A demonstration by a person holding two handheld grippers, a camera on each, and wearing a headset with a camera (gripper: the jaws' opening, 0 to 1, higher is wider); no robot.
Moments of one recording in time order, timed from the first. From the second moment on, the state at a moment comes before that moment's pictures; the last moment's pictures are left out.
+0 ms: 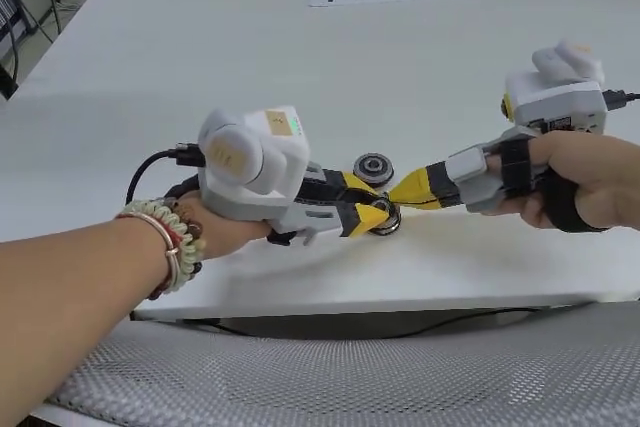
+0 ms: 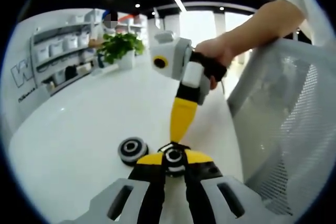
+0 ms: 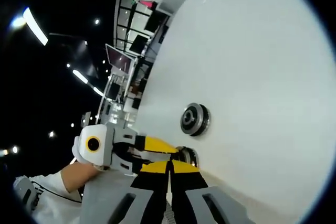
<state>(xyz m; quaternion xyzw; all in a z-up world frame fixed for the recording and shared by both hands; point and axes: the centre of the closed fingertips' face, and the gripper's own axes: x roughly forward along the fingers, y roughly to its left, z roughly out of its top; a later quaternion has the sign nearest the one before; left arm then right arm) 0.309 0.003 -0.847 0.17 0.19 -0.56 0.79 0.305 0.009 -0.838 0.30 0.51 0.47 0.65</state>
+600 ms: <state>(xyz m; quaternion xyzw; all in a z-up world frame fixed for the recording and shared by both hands) 0.307 0.000 -0.845 0.17 0.20 -0.54 0.80 0.308 0.007 -0.841 0.26 0.51 0.47 0.67</state>
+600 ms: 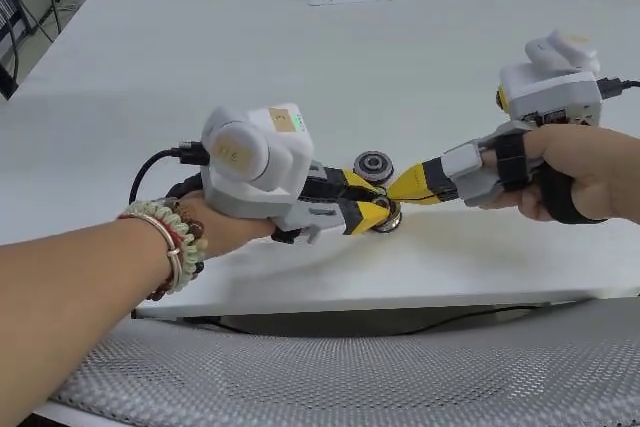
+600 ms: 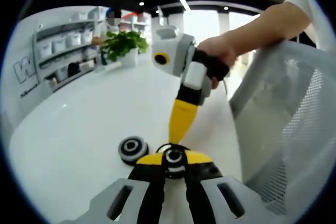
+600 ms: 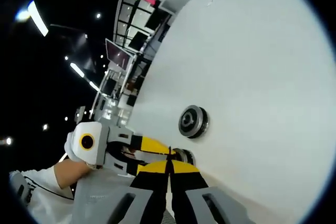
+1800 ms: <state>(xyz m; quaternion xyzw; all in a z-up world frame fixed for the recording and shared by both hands) 0.302 0.010 -0.782 0.16 0.17 -0.55 0.80 0.325 0.004 -0.827 0.23 0.46 0.47 0.72</state>
